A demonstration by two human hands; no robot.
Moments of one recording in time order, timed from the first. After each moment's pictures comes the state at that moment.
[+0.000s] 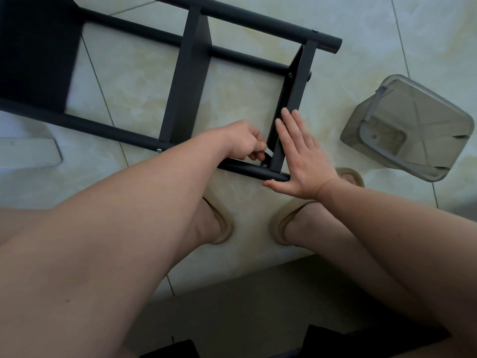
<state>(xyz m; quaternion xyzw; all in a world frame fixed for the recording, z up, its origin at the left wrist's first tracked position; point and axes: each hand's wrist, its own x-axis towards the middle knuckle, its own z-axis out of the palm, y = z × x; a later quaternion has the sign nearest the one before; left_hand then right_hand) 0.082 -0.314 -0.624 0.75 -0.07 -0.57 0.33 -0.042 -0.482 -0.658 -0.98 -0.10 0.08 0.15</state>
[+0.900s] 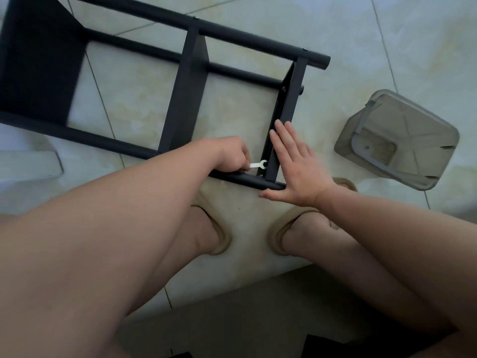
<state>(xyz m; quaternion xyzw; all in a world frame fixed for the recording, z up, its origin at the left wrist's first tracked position) 0.095 -0.304 -0.619 0.79 -0.18 -0.57 0.15 -0.033 -0.482 -0.637 -0.97 -0.11 0.18 0.14</state>
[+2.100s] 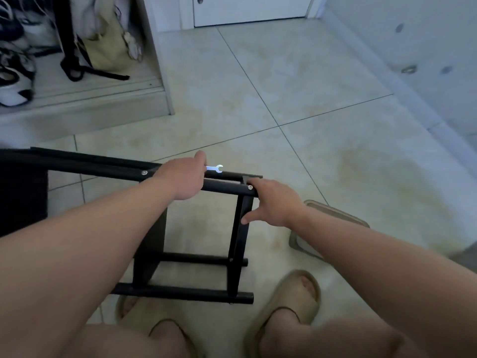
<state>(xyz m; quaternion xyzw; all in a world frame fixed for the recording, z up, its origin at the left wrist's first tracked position) 0.223 -0.320 -0.508 0.93 -0.31 -0.18 0.09 0.090 -0.522 -0.499 -0.97 0.06 0.17 0.15</state>
